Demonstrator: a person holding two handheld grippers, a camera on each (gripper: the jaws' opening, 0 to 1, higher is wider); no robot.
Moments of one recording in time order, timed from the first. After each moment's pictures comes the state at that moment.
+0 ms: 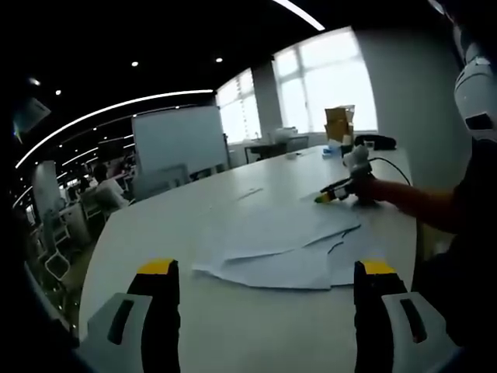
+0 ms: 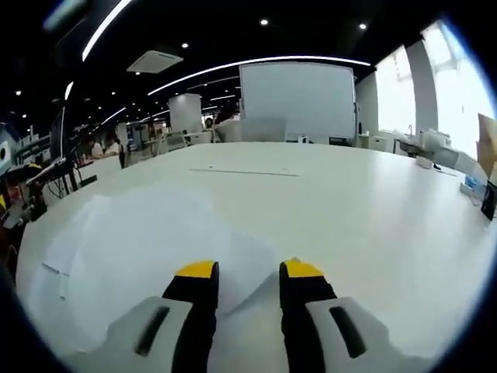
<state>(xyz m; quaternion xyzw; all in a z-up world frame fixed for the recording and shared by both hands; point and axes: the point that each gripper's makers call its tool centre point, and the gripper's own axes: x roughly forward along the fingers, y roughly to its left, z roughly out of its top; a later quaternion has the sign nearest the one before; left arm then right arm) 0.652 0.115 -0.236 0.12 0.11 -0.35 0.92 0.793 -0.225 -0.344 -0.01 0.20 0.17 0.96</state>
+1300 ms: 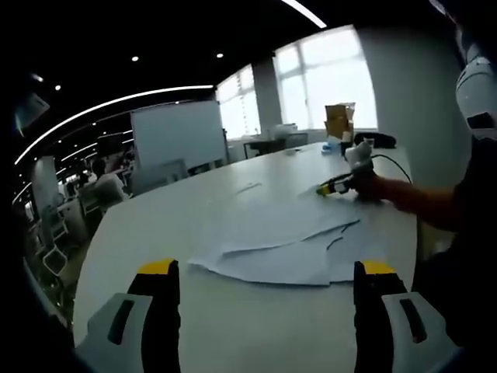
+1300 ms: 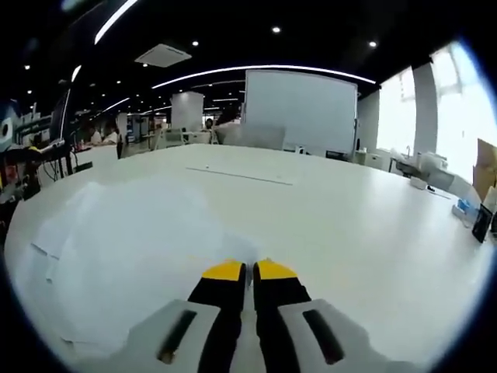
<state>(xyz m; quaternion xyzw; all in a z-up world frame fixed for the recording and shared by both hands) 0.655 0.111 -0.249 0.11 0.12 -0.36 0.92 0.801 -0.241 -0.341 -0.06 0.18 0.16 0.97</state>
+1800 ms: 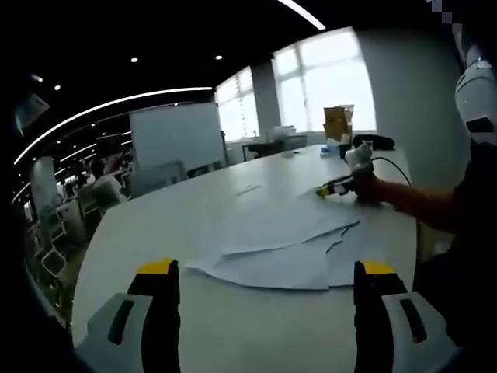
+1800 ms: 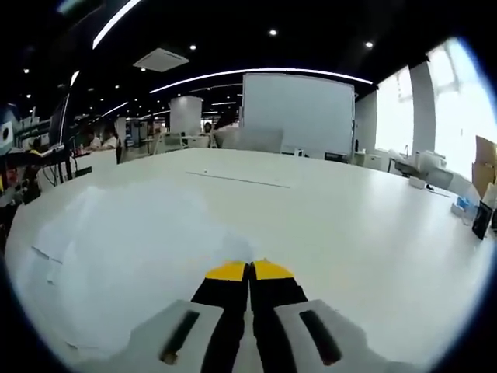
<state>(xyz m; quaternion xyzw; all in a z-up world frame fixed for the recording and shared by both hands) 0.657 0.108 -0.245 0.11 0.12 -0.36 0.92 0.804 -0.248 -0.338 -0.05 0.17 0.16 0.97</state>
